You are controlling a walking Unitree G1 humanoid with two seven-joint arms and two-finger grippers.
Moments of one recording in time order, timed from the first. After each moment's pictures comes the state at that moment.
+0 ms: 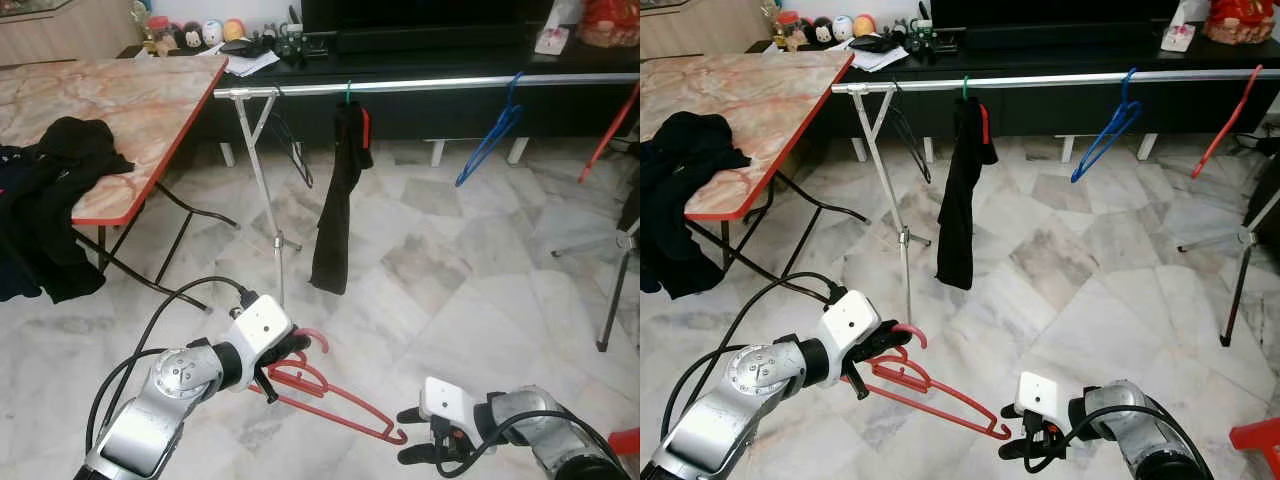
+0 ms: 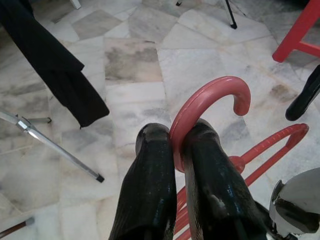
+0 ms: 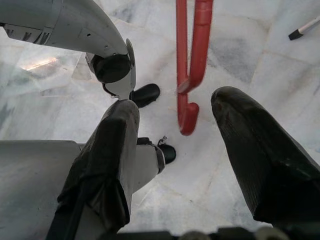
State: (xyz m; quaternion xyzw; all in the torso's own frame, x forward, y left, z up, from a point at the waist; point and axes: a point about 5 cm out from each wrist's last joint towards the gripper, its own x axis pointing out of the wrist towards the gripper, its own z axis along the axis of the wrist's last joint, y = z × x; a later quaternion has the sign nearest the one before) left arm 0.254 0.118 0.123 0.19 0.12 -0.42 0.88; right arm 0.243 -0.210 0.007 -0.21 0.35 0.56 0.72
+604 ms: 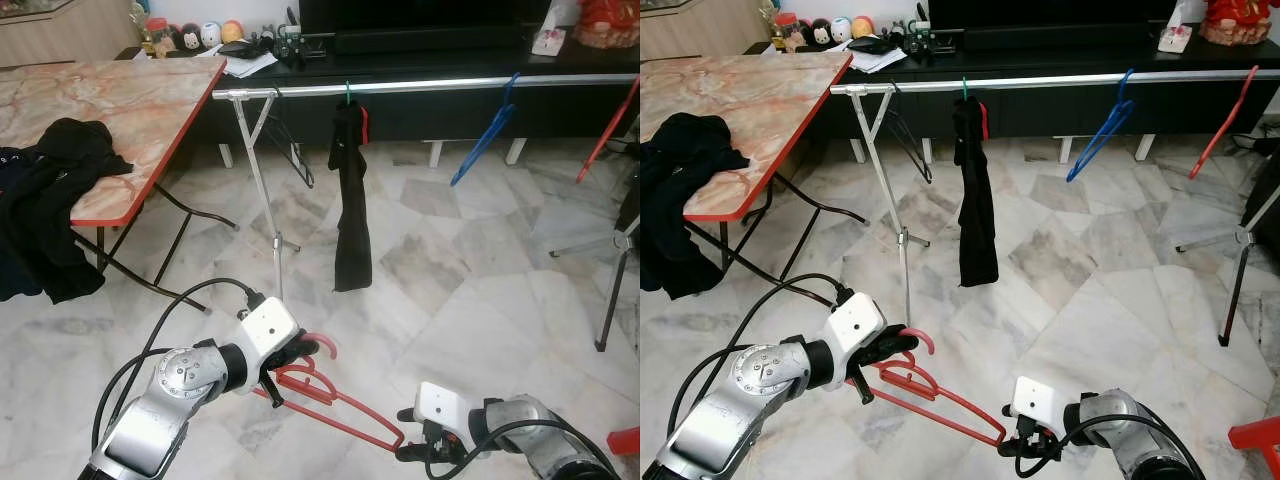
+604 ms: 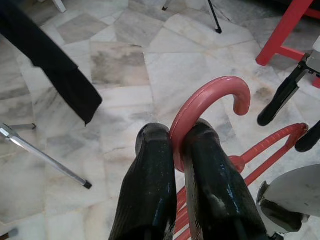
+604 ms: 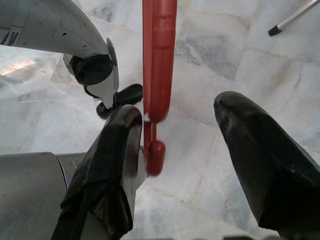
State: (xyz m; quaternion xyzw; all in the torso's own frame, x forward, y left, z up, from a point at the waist) left arm 0.252 0.111 0.123 0.18 0.12 -0.44 0.87; right arm 0.239 -0.205 -0.007 -0.23 0.35 0.53 0.74
